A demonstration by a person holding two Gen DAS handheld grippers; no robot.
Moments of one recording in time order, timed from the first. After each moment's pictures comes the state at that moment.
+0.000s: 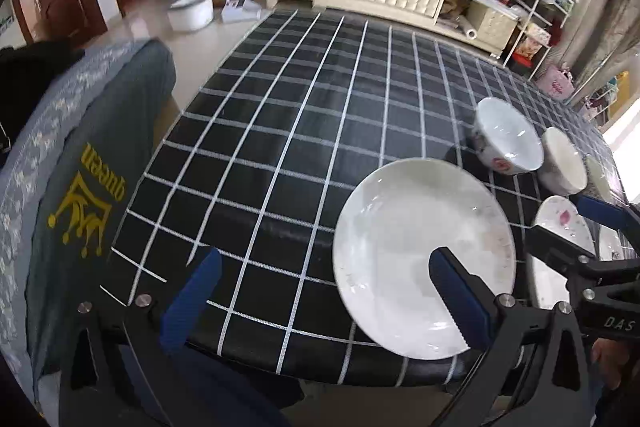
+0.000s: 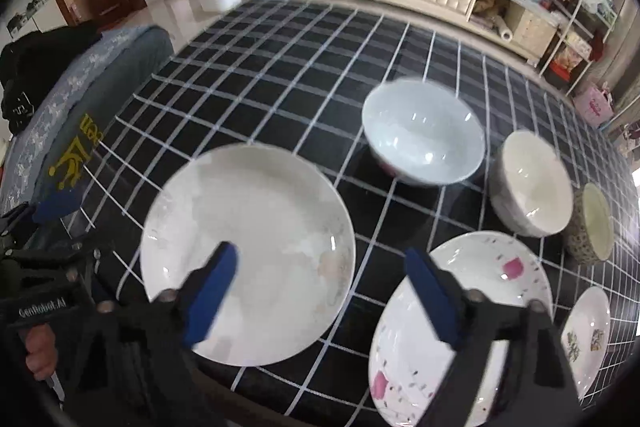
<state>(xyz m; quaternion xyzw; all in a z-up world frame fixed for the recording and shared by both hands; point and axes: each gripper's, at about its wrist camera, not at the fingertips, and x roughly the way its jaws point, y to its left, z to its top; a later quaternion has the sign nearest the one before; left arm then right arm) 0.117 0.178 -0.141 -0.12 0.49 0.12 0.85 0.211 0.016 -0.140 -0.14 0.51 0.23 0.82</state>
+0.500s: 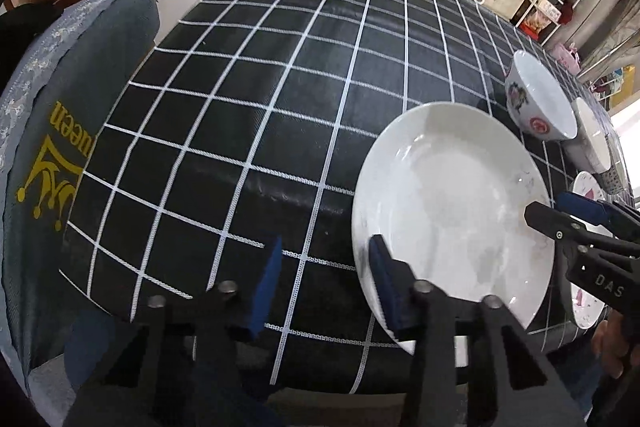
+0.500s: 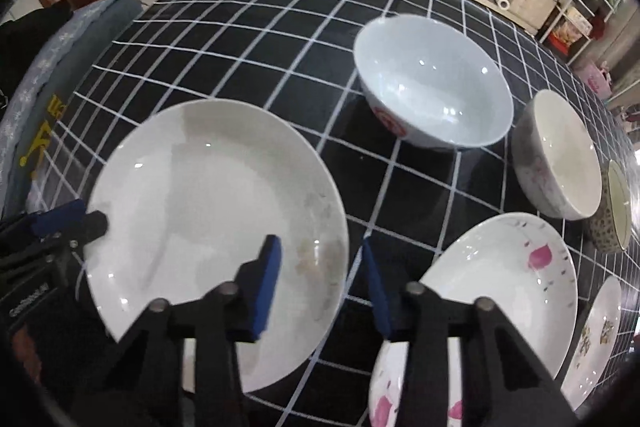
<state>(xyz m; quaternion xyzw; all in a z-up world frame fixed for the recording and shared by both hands) 0.131 0.192 -0.199 -0.15 0.56 0.10 0.81 0.233 0.018 -0.186 -0.16 0.56 0.19 0.79</state>
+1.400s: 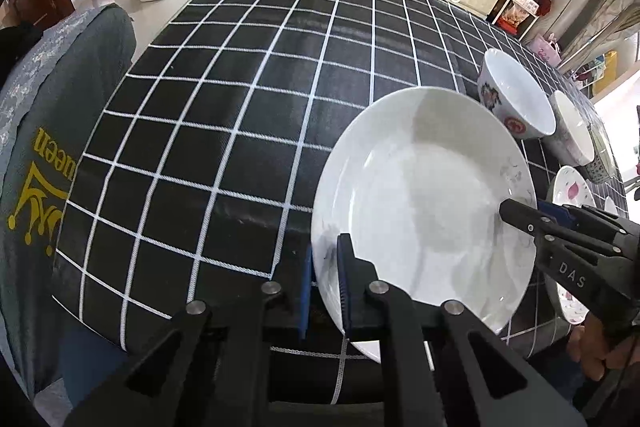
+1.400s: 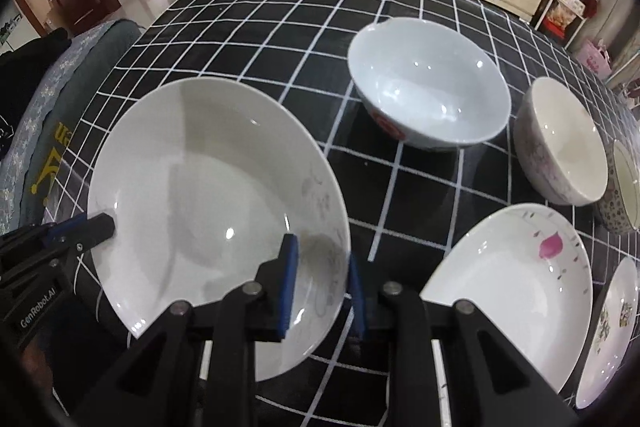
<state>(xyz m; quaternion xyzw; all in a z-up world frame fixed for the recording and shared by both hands) 0.150 0.178 -0.190 -0.13 0.54 0.07 0.83 0.226 0.006 -0.176 -0.11 0.55 0.19 0.80</state>
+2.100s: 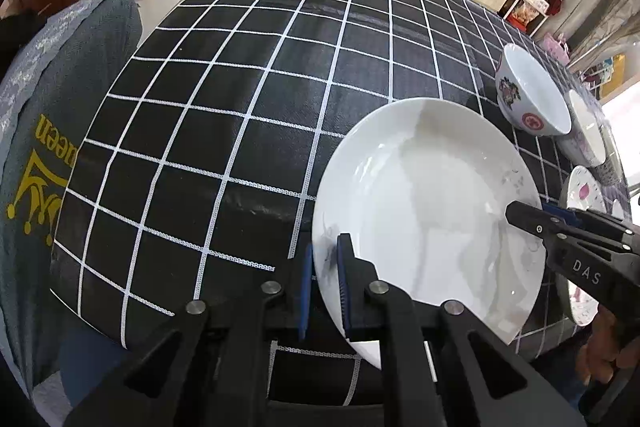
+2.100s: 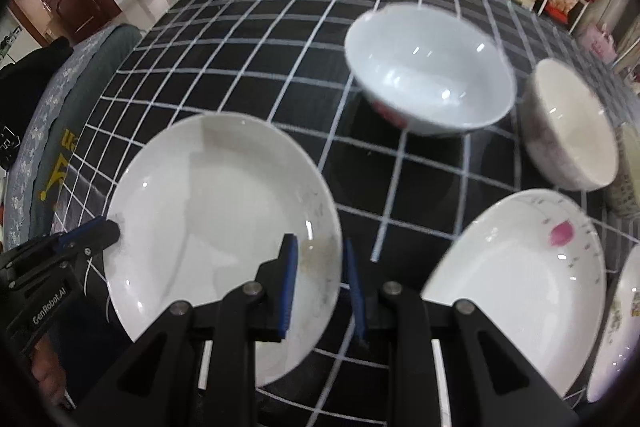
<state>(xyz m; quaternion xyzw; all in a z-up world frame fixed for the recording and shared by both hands) 0.153 0.185 -0.202 -0.15 0.55 0.07 0.82 0.227 0.001 -0.175 -0.09 0.56 0.20 0.80</state>
